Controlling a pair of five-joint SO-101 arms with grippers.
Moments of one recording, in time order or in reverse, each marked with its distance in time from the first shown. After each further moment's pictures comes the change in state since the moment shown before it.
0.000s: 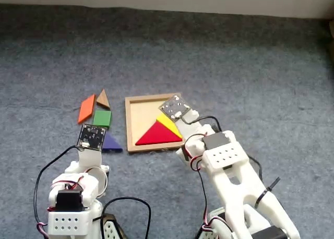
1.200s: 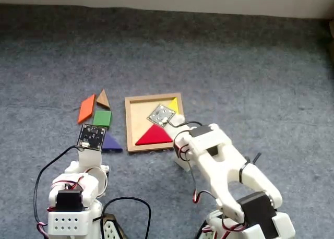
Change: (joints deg) left arm 0.0 0.0 0.0 0.0 0.0; right arm -1.3 23.6 -4.9 -5.5 7.5
